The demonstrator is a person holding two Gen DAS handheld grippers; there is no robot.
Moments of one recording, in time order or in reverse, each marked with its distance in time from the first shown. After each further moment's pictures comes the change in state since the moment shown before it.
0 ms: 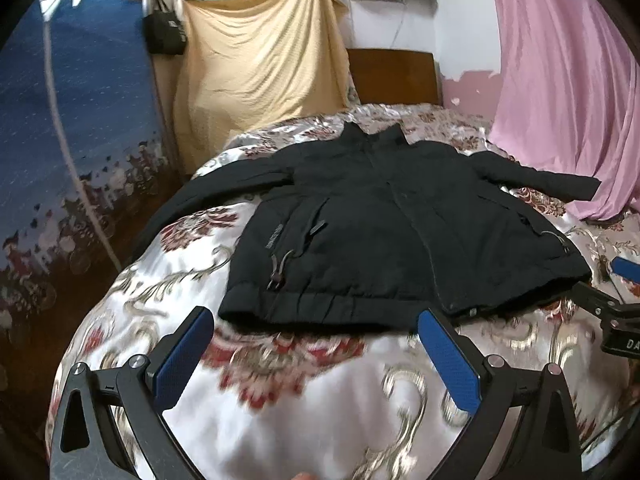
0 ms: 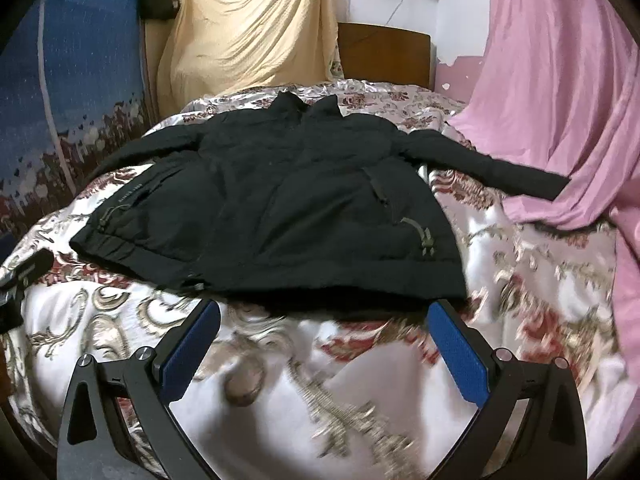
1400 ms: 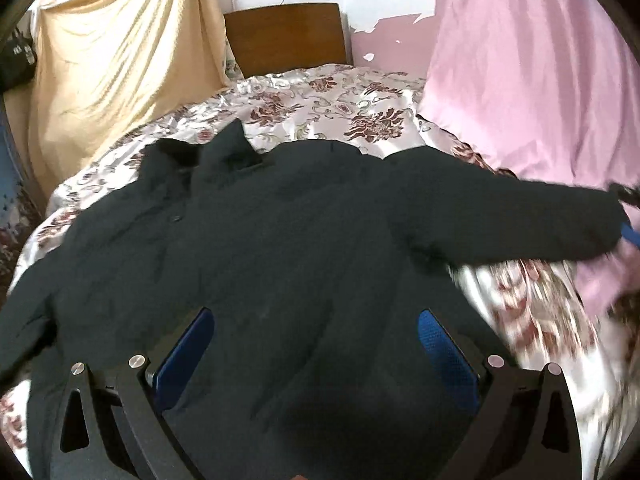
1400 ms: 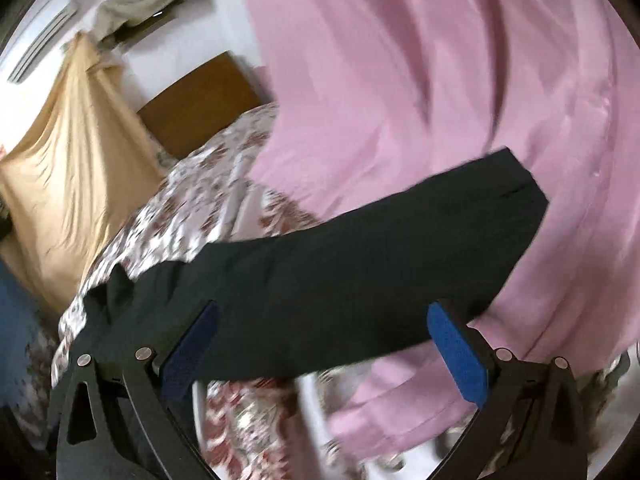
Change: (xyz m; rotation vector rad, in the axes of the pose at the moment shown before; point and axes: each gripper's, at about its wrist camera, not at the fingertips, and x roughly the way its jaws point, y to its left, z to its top) left arm 0.301 -0.276 0.210 0.172 0.133 -0.248; right arm 0.259 -0.367 0.157 0.746 -0.073 -0.122
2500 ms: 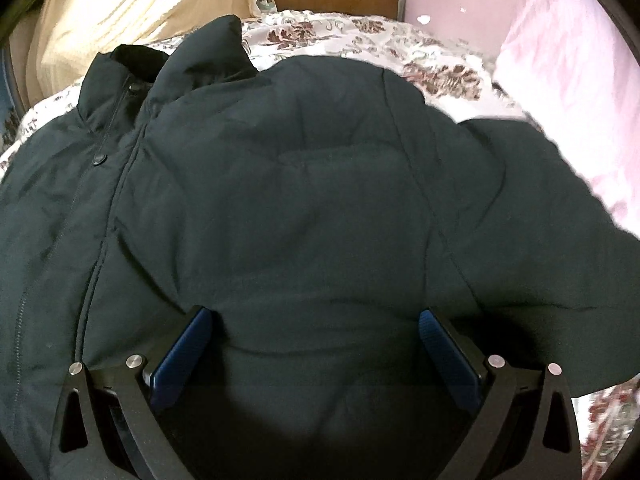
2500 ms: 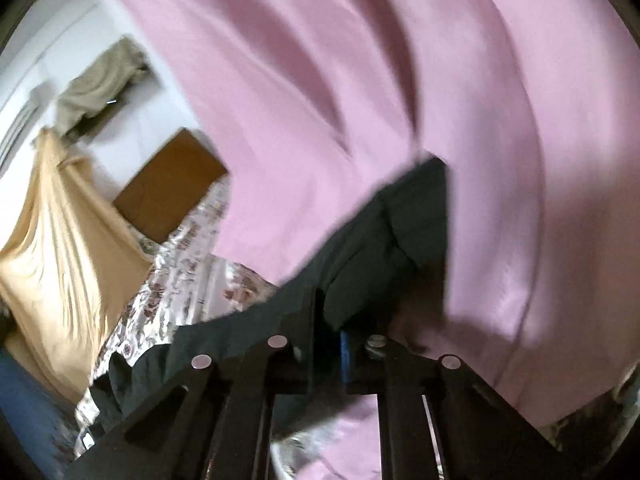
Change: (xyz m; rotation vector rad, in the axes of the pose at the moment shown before) left arm 0.145 0.009 0.017 -0.216 0.172 -0.024; right arm 0.024 -0.025 0.013 0.158 -0.253 0.009
